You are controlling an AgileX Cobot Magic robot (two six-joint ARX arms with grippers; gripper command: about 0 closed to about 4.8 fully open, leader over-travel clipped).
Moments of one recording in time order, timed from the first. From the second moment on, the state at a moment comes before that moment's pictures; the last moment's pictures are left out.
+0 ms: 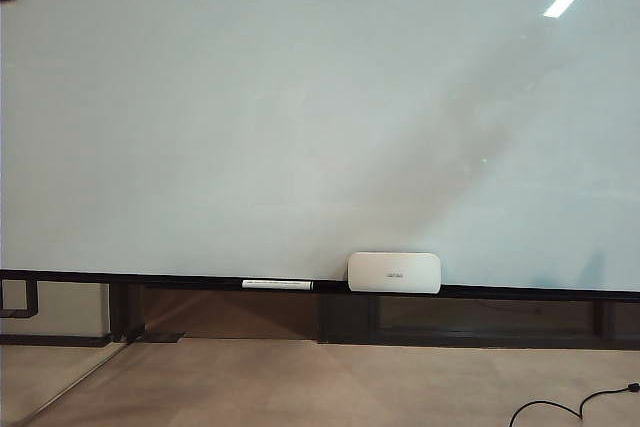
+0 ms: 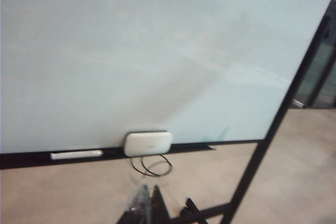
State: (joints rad) left arm -0.17 0.29 0.12 0.32 0.43 -0.26; right arm -0.37 0.77 0.61 0.44 -0.03 0.05
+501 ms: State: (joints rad) left arm -0.30 0.65 0.28 0.44 0.43 -0.20; right arm -0.46 0.98 0.61 0.48 0.04 -0.06
